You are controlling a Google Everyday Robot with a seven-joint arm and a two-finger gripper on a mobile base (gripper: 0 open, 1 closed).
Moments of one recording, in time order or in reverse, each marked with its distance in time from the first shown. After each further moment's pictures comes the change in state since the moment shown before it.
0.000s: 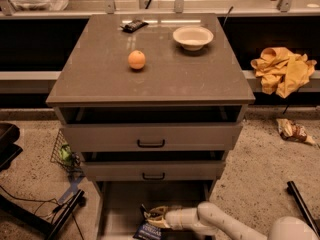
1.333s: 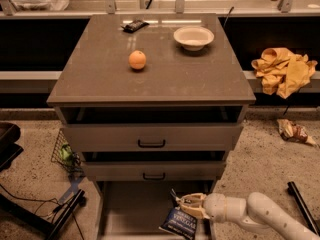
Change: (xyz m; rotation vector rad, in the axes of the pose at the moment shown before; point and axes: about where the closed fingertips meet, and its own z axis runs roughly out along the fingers) arm -0.157 0.026 -0.193 0.058 -0.099 0.120
